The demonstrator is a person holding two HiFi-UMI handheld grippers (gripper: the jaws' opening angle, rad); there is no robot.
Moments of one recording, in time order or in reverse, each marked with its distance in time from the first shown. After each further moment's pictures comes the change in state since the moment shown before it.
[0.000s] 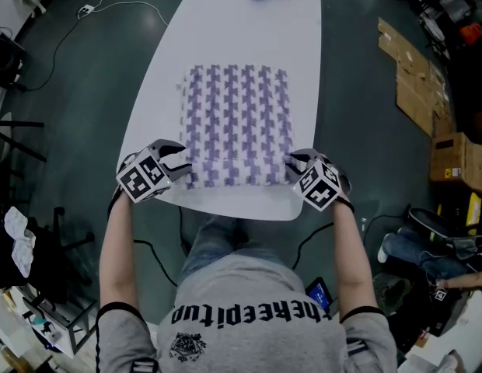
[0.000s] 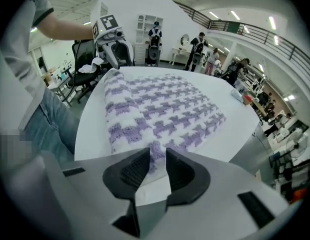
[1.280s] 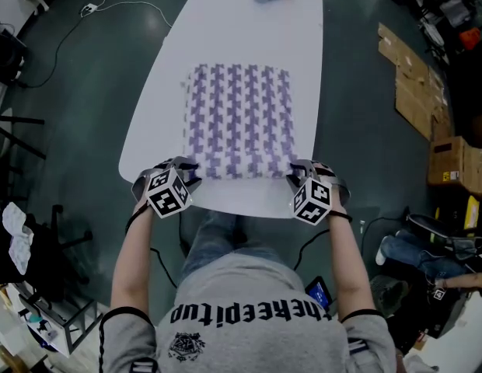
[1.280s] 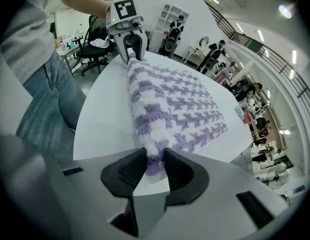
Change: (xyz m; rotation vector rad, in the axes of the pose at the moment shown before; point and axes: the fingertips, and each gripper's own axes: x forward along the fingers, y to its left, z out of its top) left arm 0.050 -0.038 -0.034 0.112 0.147 0.037; right arm 0.012 0.020 -0.017 -0.249 0.092 -0.094
